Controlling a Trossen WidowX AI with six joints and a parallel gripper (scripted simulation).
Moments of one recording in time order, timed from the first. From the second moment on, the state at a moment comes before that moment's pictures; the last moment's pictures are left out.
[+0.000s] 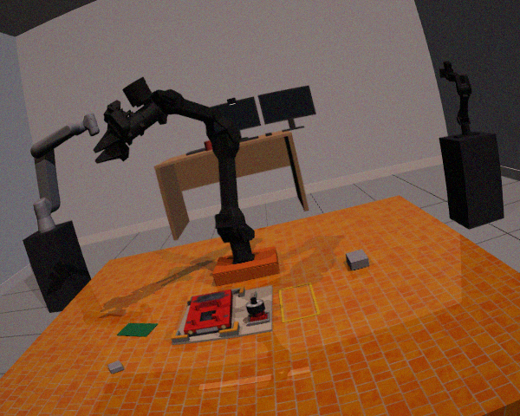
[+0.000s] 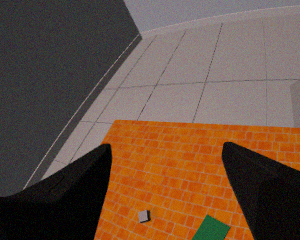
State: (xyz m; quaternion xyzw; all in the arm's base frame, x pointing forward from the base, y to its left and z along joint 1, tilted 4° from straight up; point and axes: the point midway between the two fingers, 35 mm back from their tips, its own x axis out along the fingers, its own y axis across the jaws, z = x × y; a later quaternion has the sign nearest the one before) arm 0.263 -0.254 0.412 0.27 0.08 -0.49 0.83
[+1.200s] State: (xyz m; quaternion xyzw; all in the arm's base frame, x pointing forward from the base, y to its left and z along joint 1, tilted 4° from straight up) arm 0.392 -0.086 0.199 0.47 0.38 -0.41 0.69
